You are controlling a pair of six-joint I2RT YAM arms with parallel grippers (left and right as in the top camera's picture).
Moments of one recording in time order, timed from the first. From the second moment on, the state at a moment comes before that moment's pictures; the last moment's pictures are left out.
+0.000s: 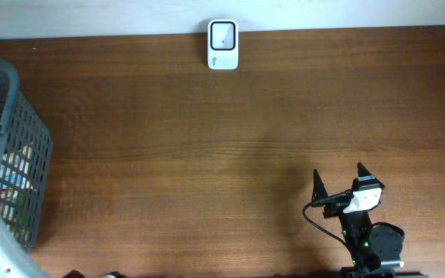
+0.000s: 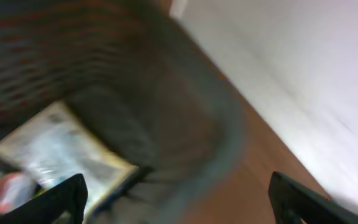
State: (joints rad) left arm 0.58 1.49 1.81 -0.99 -0.03 -0.43; right arm 0.01 0.01 0.01 -0.06 -0.11 0.00
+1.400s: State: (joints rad) left arm 0.55 2.02 2.66 -1.52 -0.06 -0.47; right arm 0.01 0.01 0.01 -0.06 -0.11 0.00
